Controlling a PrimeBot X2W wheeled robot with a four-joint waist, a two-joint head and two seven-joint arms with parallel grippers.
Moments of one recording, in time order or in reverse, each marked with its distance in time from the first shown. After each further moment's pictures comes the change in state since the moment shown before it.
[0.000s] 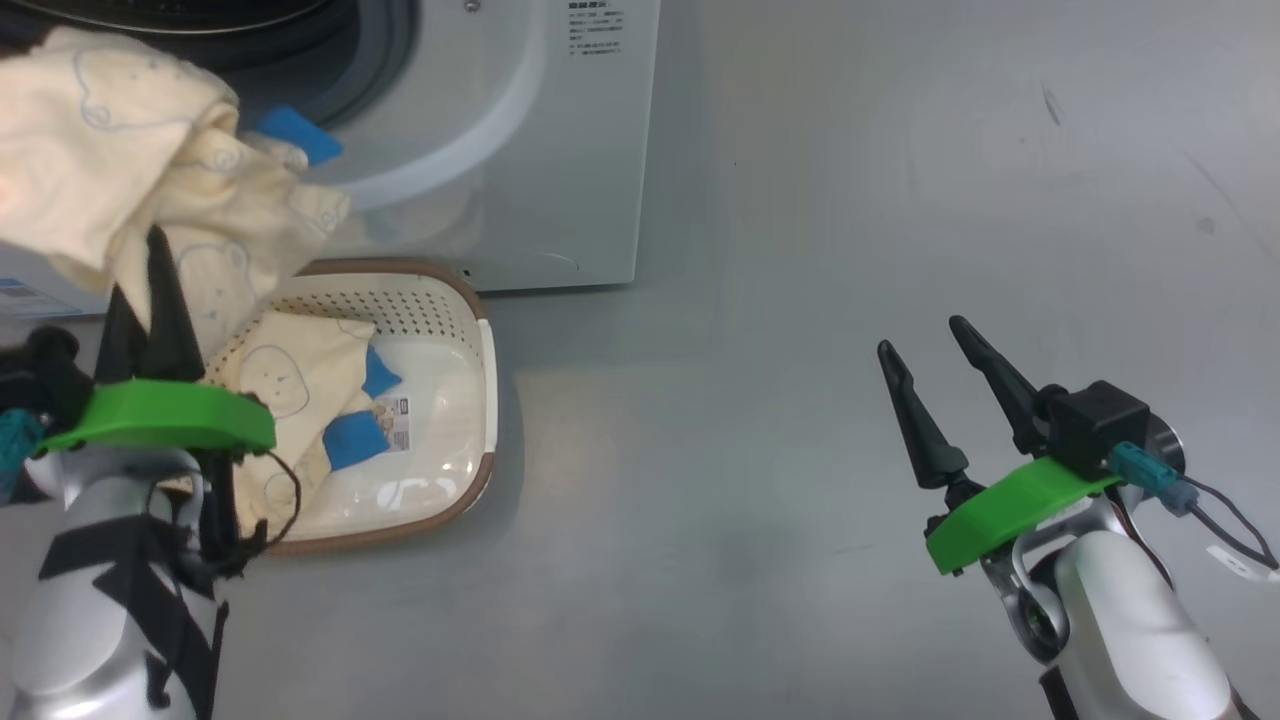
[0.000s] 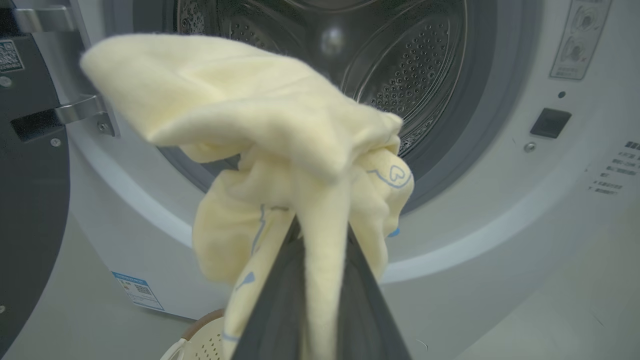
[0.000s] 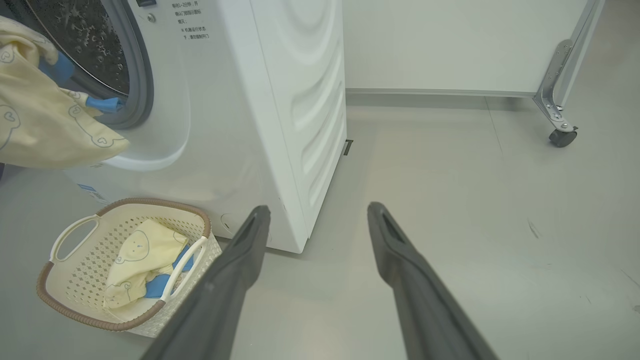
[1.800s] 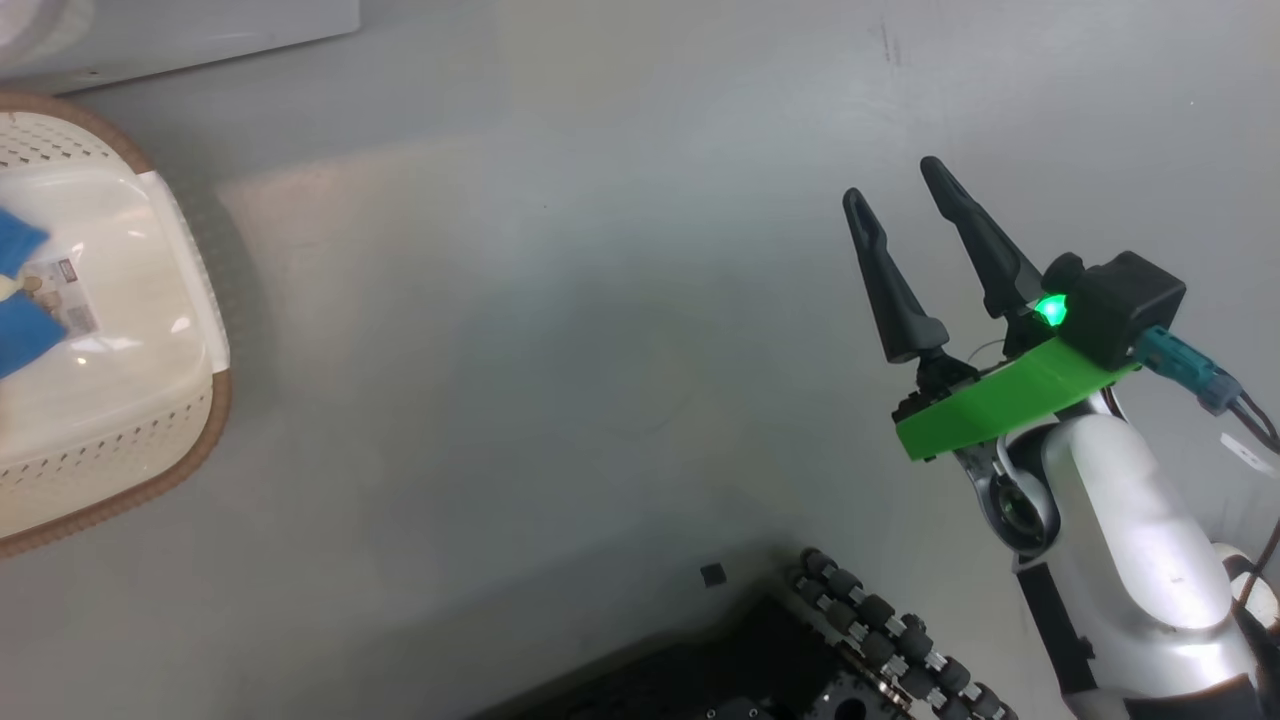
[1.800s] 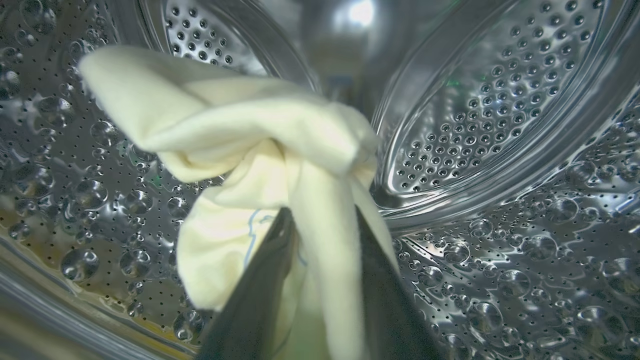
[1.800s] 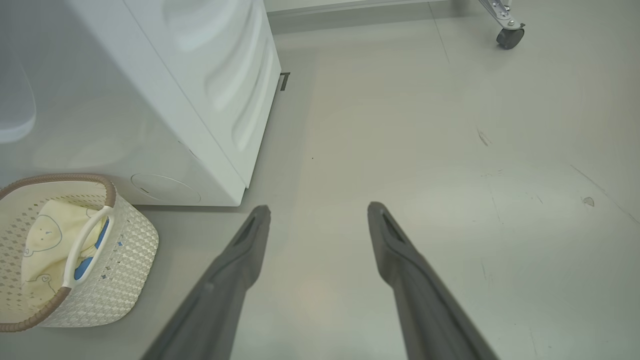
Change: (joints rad) left arm -1.122 0.426 -0.208 0.587 -0.131 -0.040 0.096; right arm -0.168 0.001 0.087 -0.109 0.151 0.000 0.000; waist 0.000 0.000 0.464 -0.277
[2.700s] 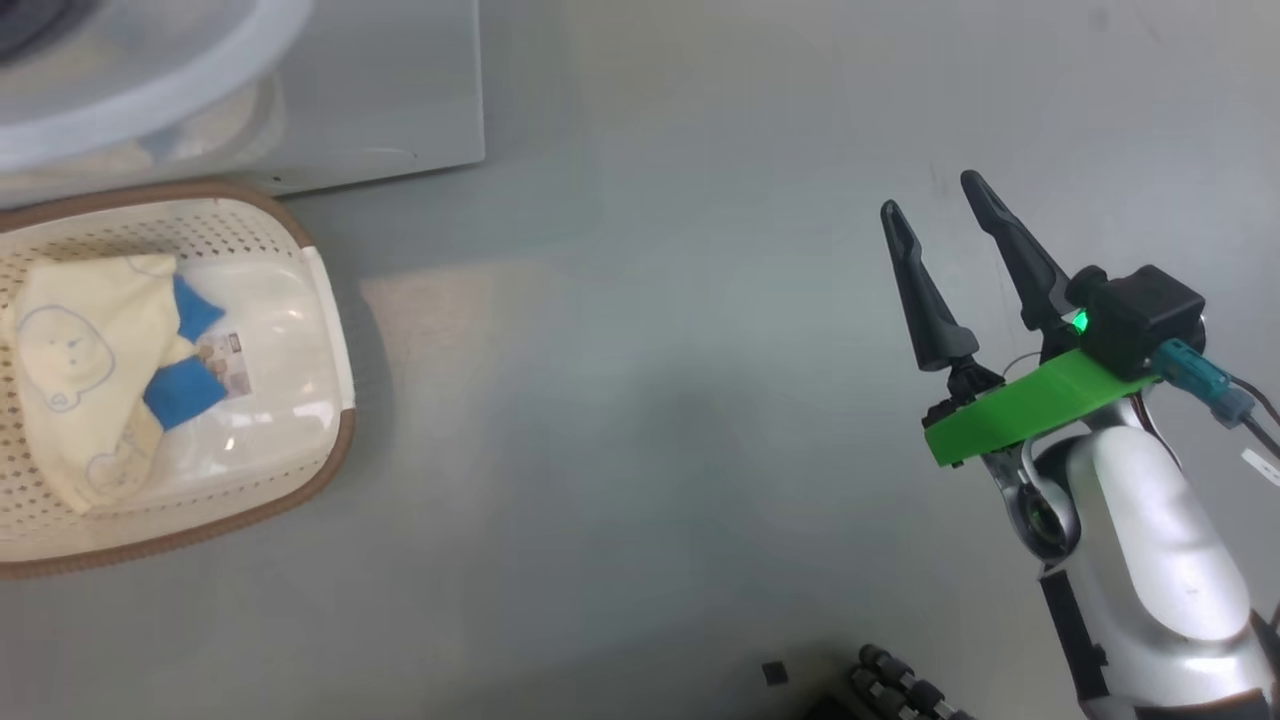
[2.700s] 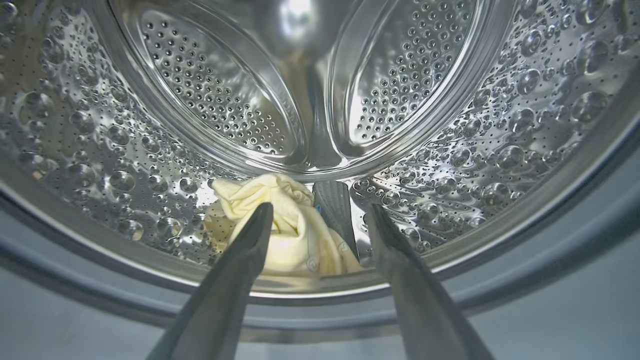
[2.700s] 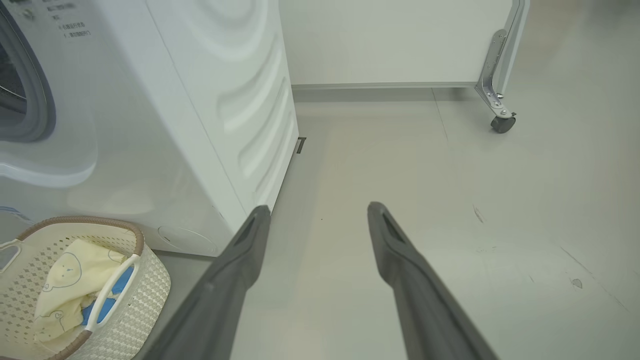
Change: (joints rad) left arm 0.311 -0.040 -0.264 -0.012 -0.174 -0.003 -0.093; right arm 0.019 0.000 -0.069 0.021 -0.090 0.000 0.000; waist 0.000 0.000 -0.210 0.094
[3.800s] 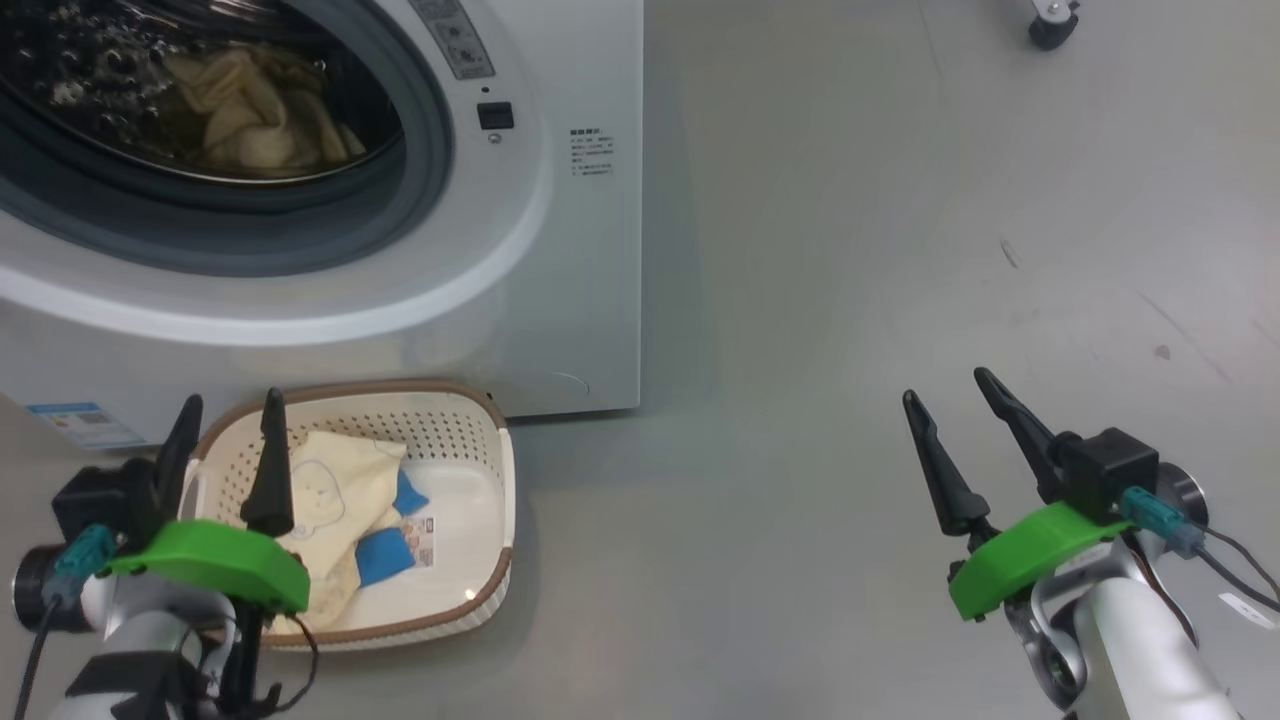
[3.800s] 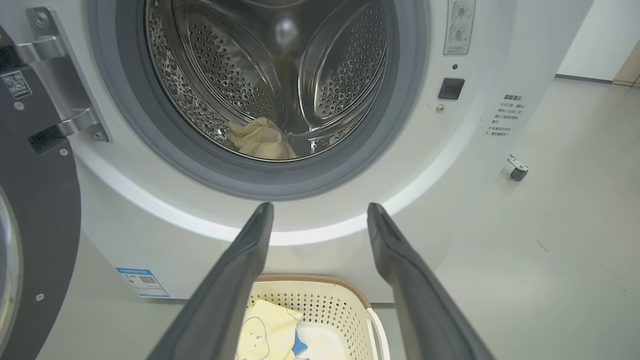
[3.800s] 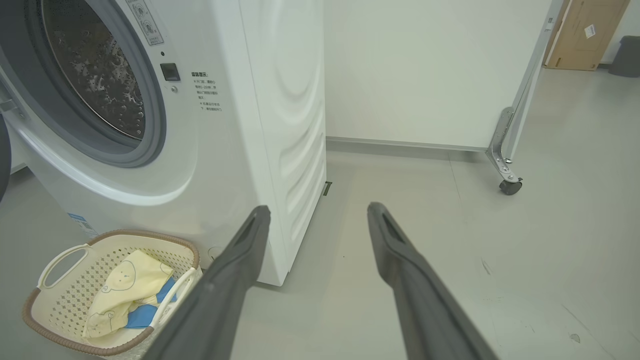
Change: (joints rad) left arm 0.936 -0.165 0.122 -0.587 0.050 0.144 -0.010; right arm 0.215 -0.001 -0.066 0.093 -0.108 0.000 0.002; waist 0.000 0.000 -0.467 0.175
